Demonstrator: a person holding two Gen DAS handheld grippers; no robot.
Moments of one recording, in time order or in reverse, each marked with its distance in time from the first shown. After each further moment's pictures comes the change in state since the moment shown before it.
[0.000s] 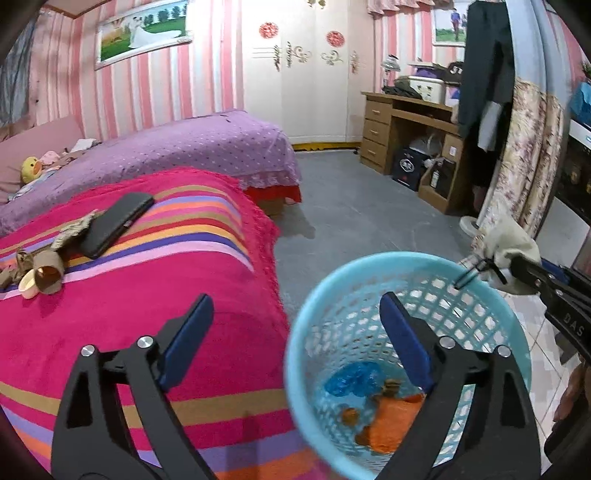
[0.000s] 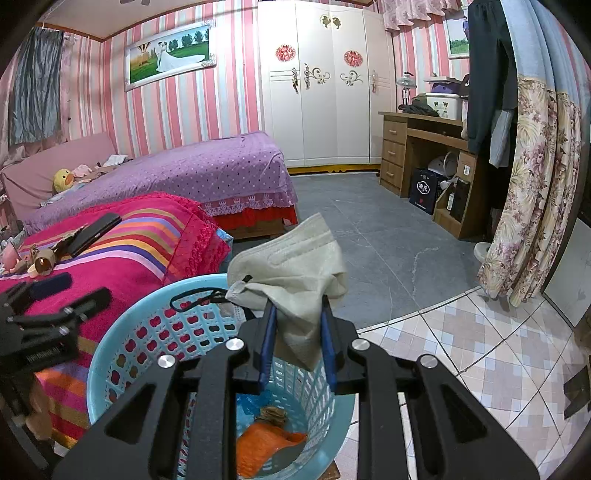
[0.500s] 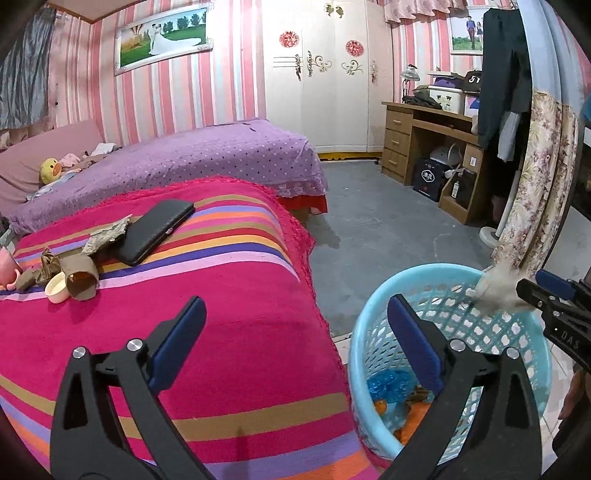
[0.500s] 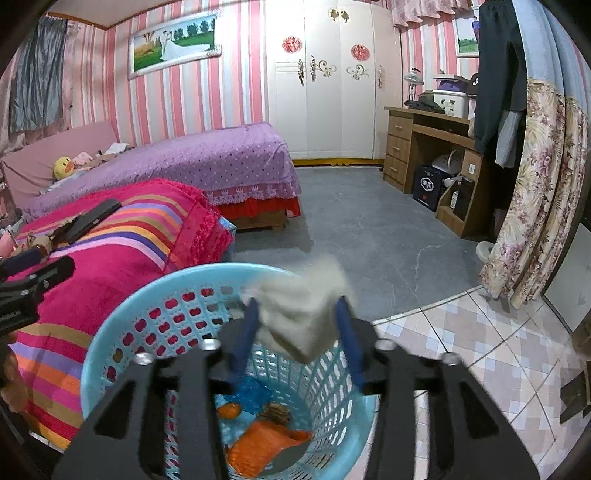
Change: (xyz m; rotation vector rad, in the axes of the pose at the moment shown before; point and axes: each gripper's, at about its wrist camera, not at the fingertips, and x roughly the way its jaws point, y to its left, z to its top) left arm -0.008 0.034 0.005 -0.012 -0.030 0.069; right arm 0.014 0.010 -0.002 -0.028 0.042 -0.019
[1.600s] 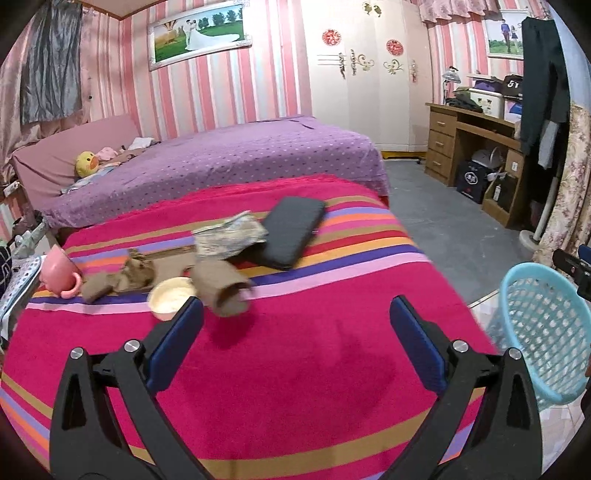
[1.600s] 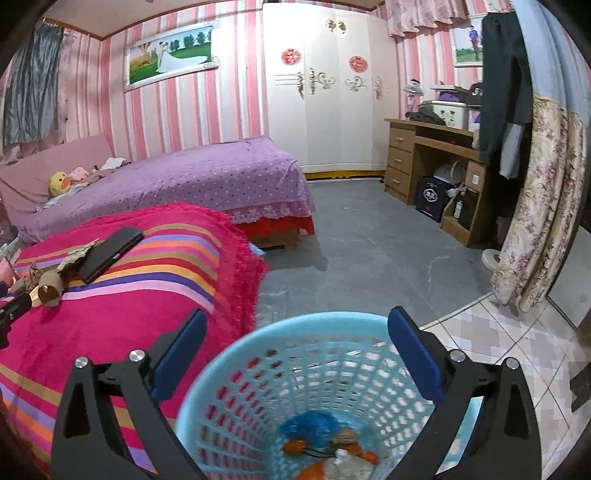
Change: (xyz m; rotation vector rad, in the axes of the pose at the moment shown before) left arm -0.018 0.181 0.005 -0.028 0.020 0.128; right arm 0.014 0.120 0.034 0.019 -0.052 0.005
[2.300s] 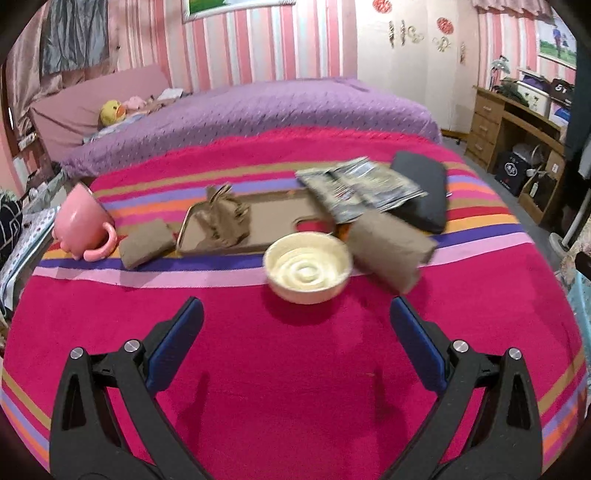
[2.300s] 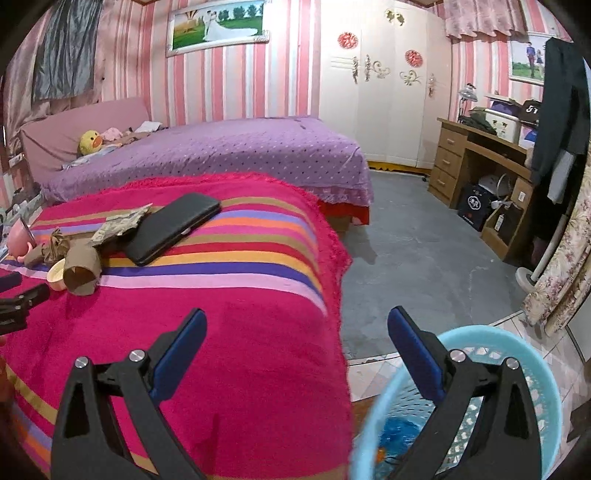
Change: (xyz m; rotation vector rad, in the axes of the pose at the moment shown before) left arm 0.072 0.132 -0.023 -0.111 0.181 0.074; right arm 0.044 0.134 0.001 -0.125 0.086 0.087
